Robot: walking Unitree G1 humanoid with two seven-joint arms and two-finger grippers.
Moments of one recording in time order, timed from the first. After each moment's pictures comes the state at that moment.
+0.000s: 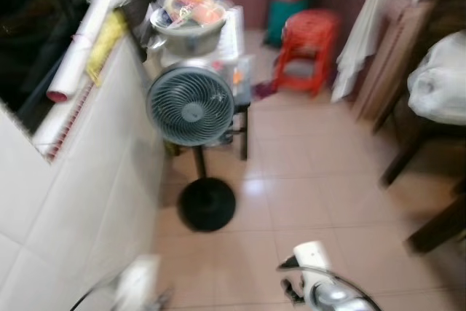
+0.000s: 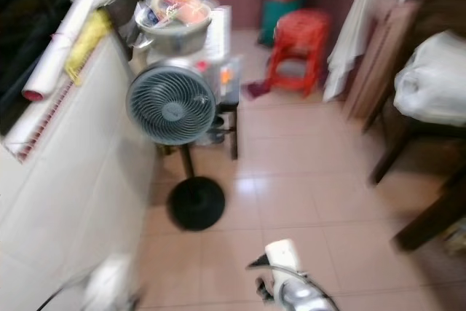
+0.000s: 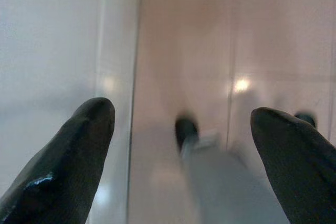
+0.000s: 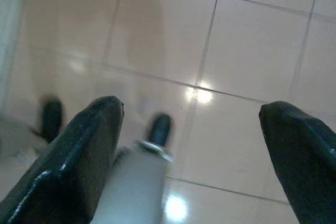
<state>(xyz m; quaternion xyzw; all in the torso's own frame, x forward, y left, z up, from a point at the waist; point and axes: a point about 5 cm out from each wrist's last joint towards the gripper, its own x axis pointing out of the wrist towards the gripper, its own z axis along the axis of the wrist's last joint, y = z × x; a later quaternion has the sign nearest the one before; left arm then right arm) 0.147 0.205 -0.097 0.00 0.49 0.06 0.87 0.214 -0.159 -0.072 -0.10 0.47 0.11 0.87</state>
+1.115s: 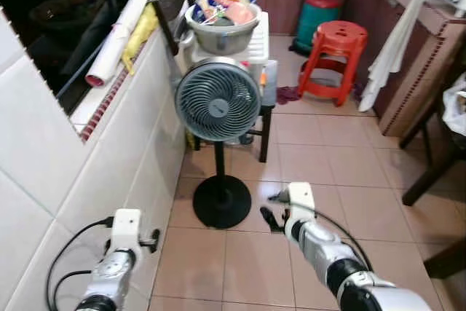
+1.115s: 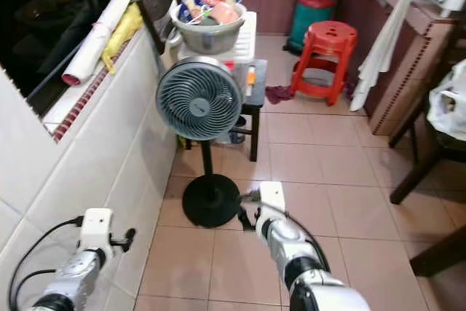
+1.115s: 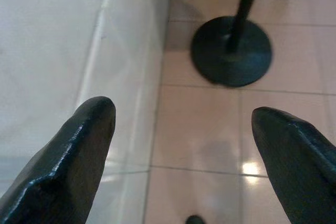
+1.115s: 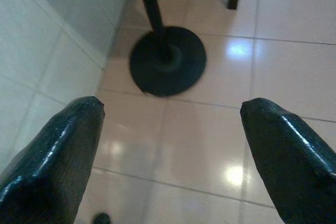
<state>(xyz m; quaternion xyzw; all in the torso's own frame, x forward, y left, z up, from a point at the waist) 0.255 0.213 -0.031 0.02 0.31 0.01 0.95 0.305 -0.126 0.000 0.06 0.31 0.10 0.94</state>
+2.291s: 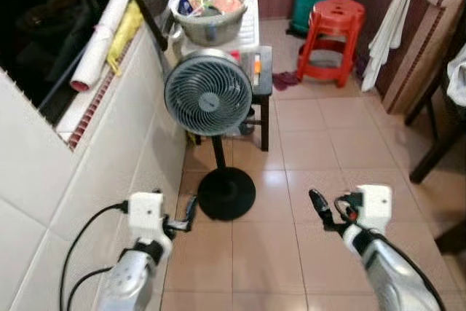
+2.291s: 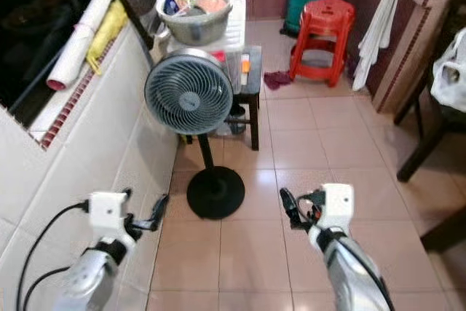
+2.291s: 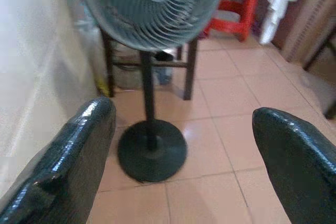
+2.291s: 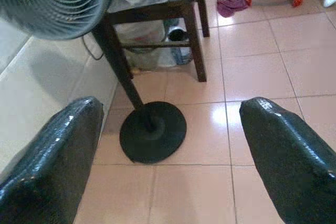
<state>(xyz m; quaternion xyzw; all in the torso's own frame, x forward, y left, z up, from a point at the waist) 0.230 0.142 0.060 -0.05 0.08 -0.11 0.99 0.247 -0.202 0.062 0.07 0.12 0.09 0.99</state>
